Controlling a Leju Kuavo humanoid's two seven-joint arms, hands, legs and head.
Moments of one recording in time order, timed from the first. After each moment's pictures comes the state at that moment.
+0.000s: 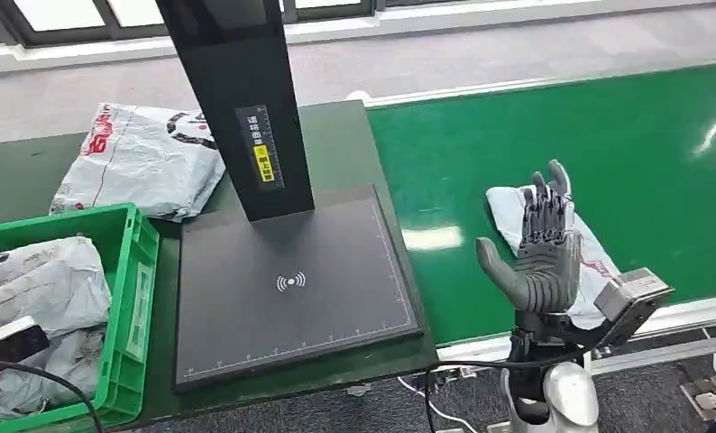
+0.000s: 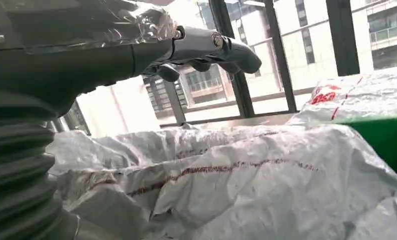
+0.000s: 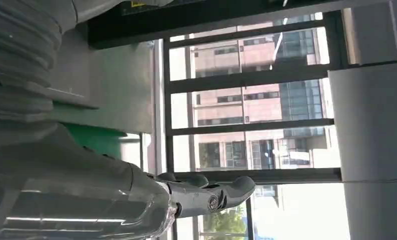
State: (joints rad) left arm -0.19 0.61 0.12 -1.55 -1.03 -0.25 -0.15; right arm 0.13 0.16 -0.03 -1.92 -0.01 -0.03 -0.39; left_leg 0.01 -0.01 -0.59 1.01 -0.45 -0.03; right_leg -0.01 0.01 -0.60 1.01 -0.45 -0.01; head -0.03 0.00
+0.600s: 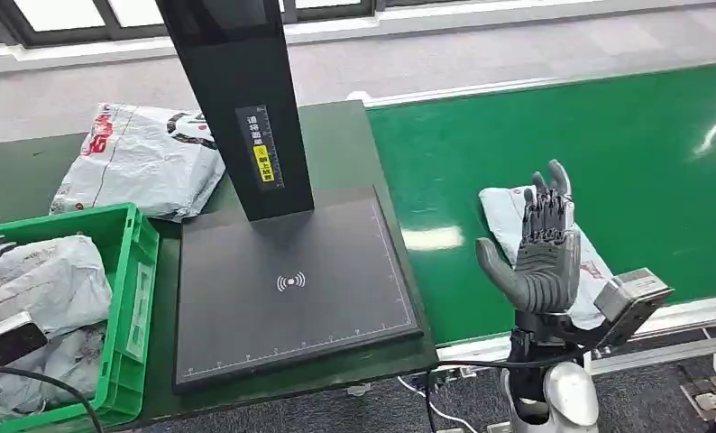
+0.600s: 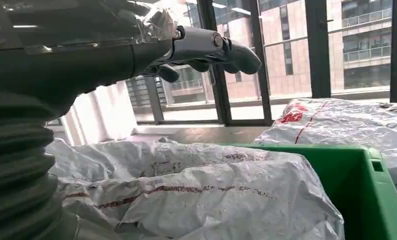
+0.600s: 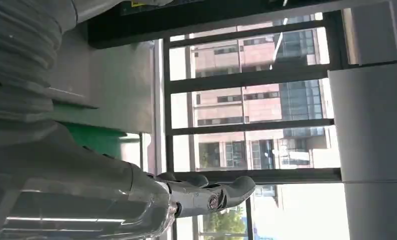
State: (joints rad) left arm -0.20 0.60 0.12 -1.58 -0.94 -0.25 -0.20; right arm 0.13 0.16 -0.03 -1.92 -0.01 -0.03 -0.39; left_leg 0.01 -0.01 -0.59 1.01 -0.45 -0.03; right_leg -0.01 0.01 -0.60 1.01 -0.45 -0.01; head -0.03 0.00
